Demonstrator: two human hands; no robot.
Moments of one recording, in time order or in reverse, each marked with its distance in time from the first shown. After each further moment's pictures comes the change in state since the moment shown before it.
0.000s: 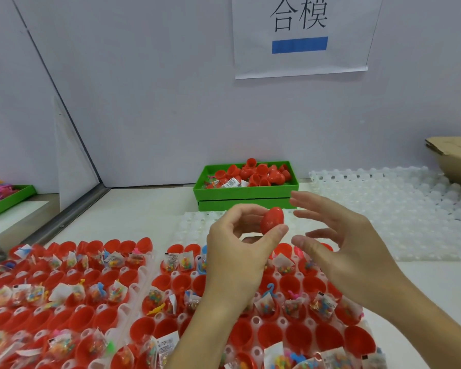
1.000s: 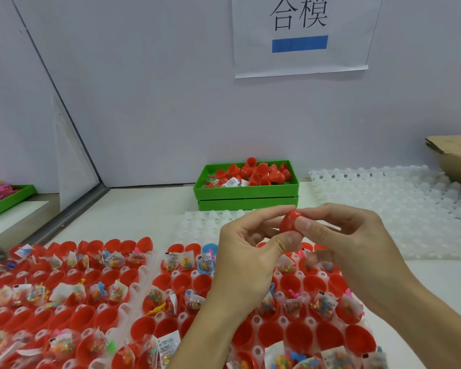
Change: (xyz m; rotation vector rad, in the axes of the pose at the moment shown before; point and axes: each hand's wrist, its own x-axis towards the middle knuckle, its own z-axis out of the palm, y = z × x) left_hand -0.005 0.007 0.002 -0.249 -0.210 -0.011; right_hand 0.002 -0.017 0.000 0.535 0.052 0.270
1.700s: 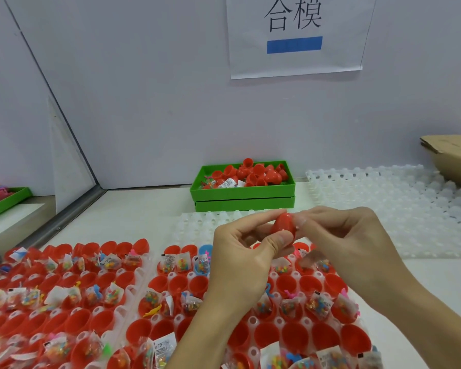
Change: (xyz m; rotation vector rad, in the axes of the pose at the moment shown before) left_hand 0.000 -0.002 0.003 -0.091 0.034 -0.058; right_hand -0.002 -0.004 -0.003 -0.167 -0.059 -0.072
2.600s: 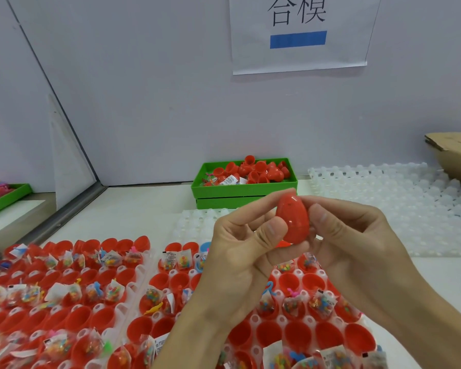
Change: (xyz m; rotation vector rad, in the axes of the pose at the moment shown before) left_hand -0.005 0.024 -0.004 -0.553 -0.237 -0.062; right_hand -0.005 -0.011 0.010 0.517 -0.124 -0.062
